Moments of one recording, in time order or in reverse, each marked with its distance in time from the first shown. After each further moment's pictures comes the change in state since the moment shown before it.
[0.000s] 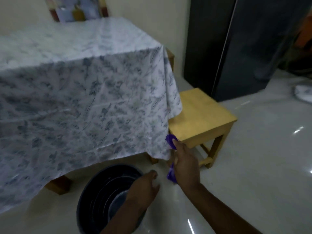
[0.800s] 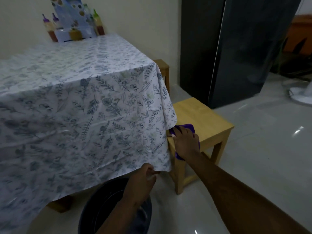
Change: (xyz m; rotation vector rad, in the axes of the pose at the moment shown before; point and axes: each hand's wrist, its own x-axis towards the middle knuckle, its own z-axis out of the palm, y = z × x) left_hand 0.031 0.012 -0.048 -0.240 0.130 -0.016; right_hand 0.118 0.031 0.011 -0.313 -0.277 0.066
